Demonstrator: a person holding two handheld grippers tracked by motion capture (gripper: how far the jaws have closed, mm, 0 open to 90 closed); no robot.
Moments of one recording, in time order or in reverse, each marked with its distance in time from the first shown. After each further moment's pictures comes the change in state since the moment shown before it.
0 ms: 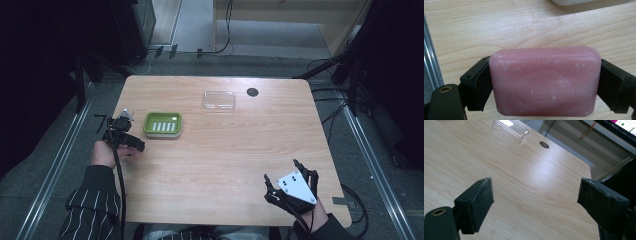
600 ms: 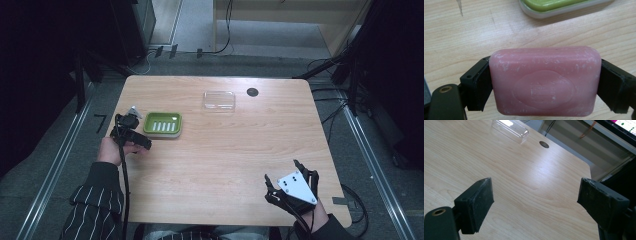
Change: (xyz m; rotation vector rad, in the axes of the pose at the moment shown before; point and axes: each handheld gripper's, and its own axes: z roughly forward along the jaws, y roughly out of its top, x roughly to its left) left arm -0.016 0.012 -0.003 -0.004 -0.026 0.062; right arm 0.000 -0.001 0.000 0.003 0.000 0.001
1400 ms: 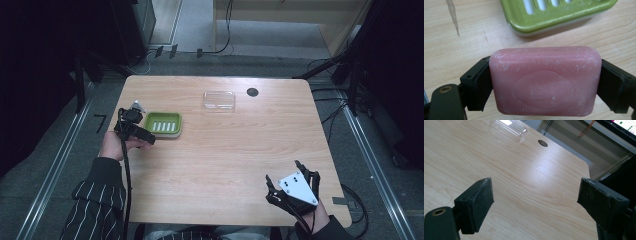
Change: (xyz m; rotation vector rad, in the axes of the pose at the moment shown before) left arm -0.009 0.016 -0.012 -0.041 -0.029 0.043; right arm -0.001 -0.002 -0.002 0.005 -0.011 0.004
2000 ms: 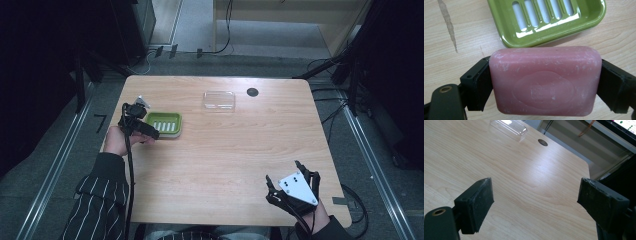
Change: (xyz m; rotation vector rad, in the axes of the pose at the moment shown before) left arm -0.005 0.015 -0.002 -0.019 -0.015 0.023; right arm 0.000 0.000 0.000 0.005 0.002 -0.003
